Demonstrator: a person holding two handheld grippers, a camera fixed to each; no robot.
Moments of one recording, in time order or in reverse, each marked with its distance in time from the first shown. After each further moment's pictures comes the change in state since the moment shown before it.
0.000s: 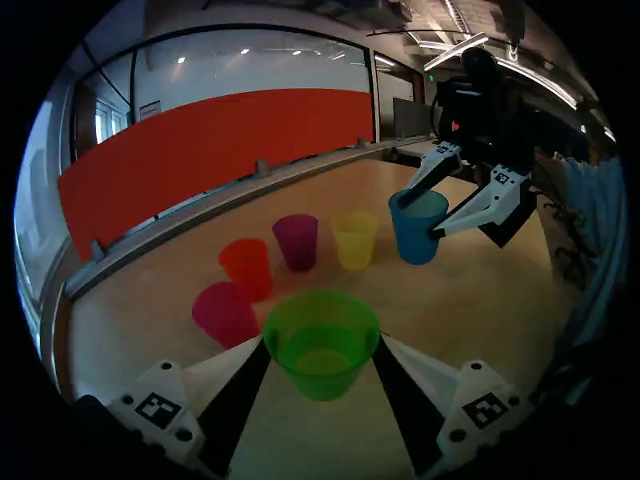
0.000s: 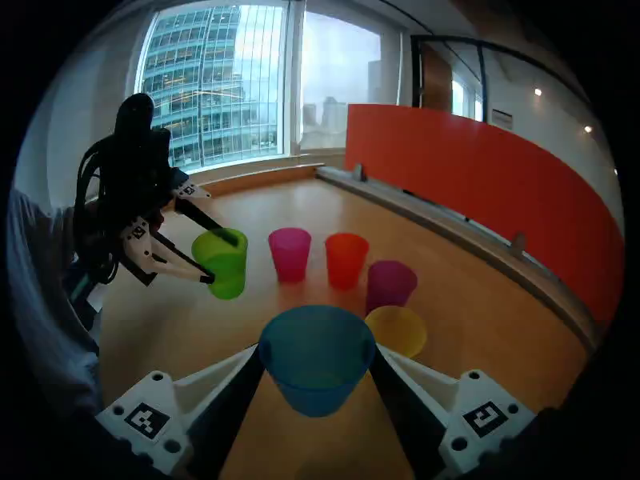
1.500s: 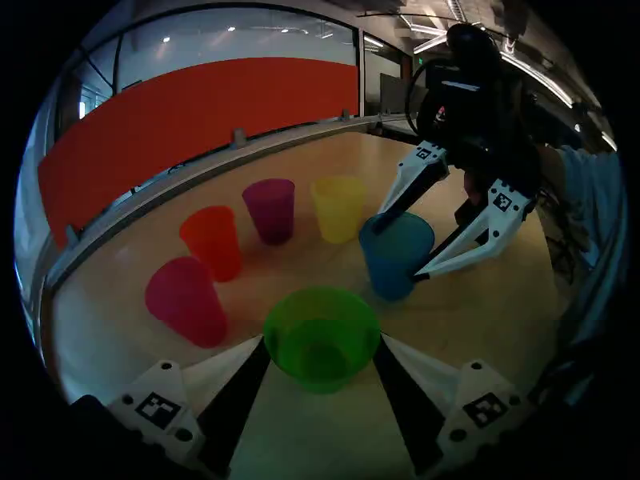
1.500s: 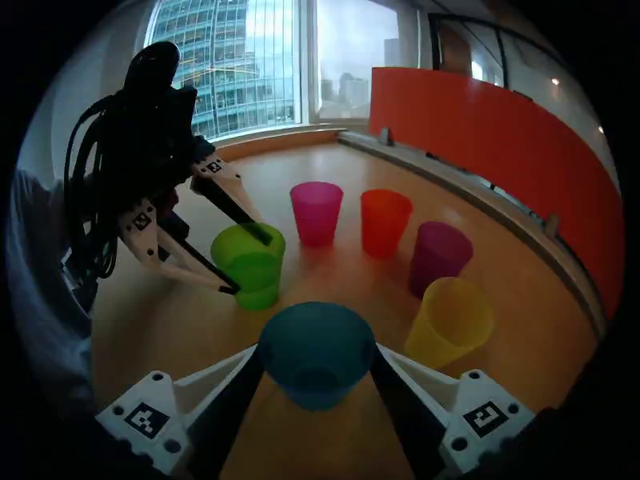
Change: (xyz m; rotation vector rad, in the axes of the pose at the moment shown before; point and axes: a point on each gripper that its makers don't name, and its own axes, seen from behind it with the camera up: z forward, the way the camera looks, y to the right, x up) left arm -0.029 0.019 0.042 -0.088 -0.098 -0.004; right arm -0.042 -0.032 0.054 0.081 -0.111 -0.011
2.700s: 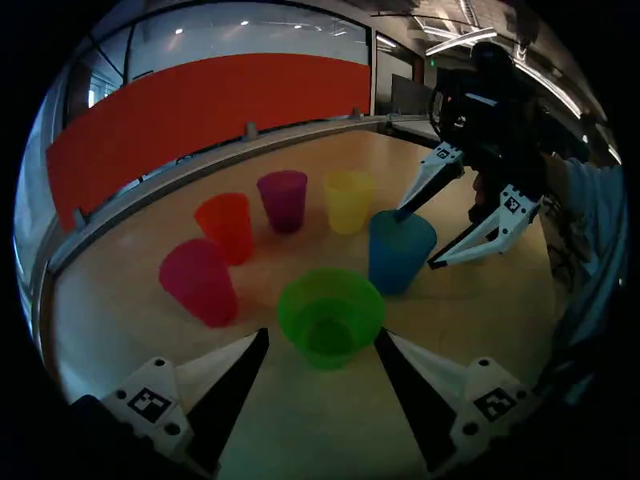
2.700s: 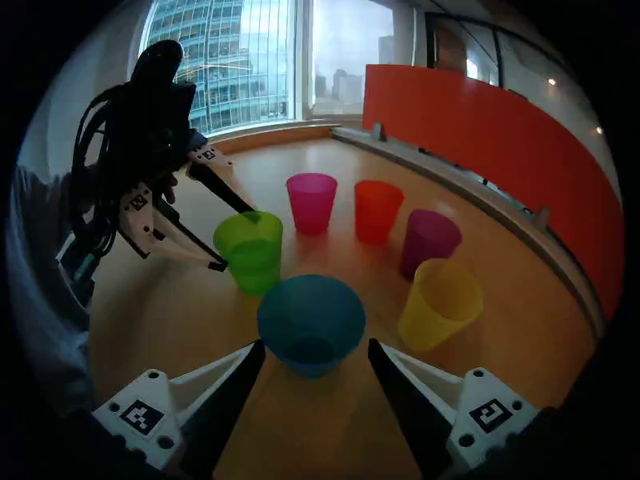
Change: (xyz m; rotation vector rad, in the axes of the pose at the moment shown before) left arm -0.013 -0.008 -0.020 0.029 -0.017 -0.048; right arm -0.017 0.002 -0.020 -0.048 -0.017 0.003
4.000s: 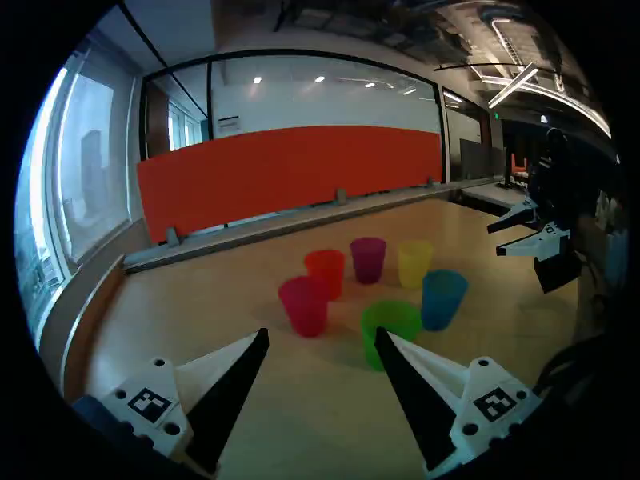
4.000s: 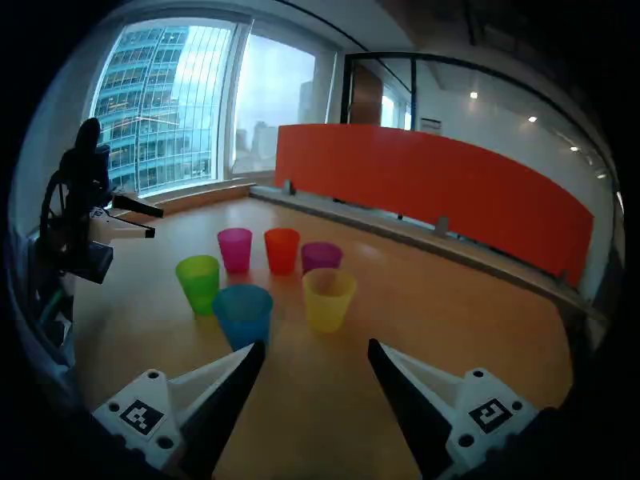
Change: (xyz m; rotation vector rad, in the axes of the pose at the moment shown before) left arm 0.021 -0.051 -0.110 0.369 0.293 -0.109; right arm -0.002 0.043 -0.110 -0.364 0.276 0.140
